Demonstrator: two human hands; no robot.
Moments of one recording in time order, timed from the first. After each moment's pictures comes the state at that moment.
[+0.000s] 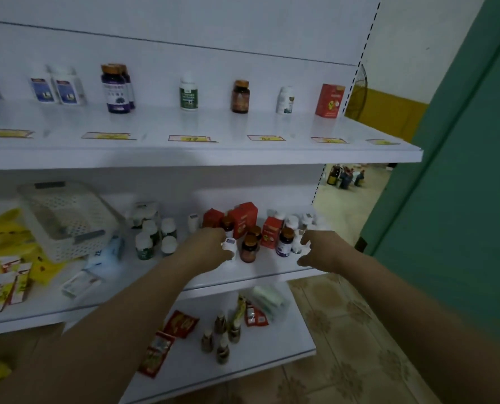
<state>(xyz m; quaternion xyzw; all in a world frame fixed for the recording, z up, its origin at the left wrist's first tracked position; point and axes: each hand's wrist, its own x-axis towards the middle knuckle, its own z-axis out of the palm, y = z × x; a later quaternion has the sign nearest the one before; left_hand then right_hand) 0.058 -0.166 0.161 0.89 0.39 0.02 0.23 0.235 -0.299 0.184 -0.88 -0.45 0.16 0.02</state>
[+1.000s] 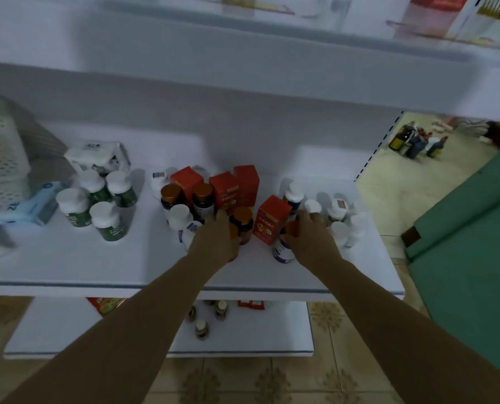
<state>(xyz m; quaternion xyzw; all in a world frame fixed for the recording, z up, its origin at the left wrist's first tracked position) 0.272 -0.063 -0.027 0.81 0.55 0.00 0.21 0.433 -0.134 -0.014 -0.84 -0.52 0.12 0.10</state>
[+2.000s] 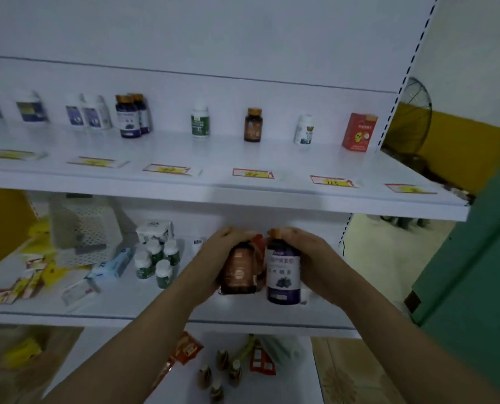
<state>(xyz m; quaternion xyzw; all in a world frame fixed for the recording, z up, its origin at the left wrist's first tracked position) 0.179 -0.183 0.183 0.53 0.32 0.35 0.70 0.345 -0.258 0.198 -0.48 -0.44 0.53 0.54</state>
